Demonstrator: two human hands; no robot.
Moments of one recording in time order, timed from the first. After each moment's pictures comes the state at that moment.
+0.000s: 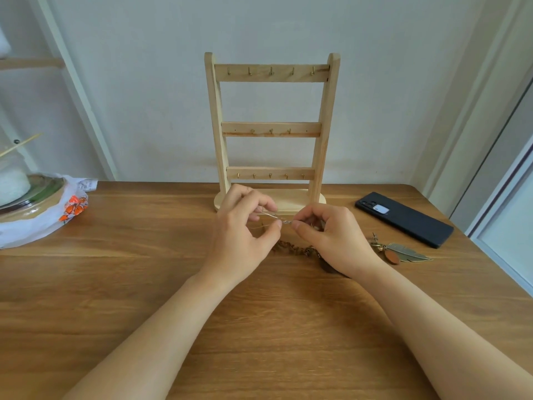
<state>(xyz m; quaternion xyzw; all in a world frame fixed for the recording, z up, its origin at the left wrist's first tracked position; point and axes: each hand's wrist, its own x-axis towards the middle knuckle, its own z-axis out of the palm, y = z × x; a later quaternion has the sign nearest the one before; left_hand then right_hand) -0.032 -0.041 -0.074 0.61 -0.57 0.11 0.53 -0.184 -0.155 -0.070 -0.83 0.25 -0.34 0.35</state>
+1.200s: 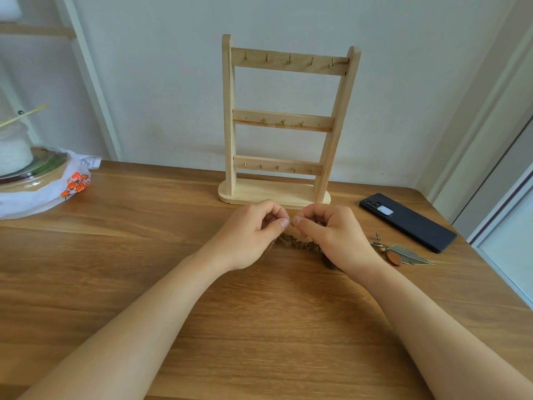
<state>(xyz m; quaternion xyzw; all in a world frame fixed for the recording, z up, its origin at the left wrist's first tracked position) -0.027 -0.039 -0.068 0.68 -0.59 -0.15 0.40 -0.183 -0.146 -0.065 -0.81 0.26 -0.29 0.43</state>
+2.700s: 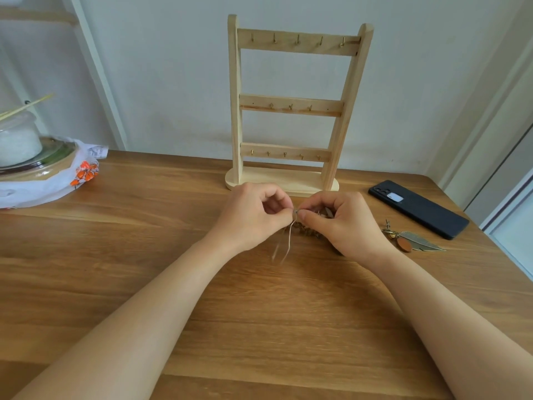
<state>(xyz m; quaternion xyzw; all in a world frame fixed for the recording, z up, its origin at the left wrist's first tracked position) -0.026 -0.034 -0.065 0.68 -0.55 -0.09 0.48 -0.185 -0.150 -0.071 -0.85 0.21 -0.31 0.37</state>
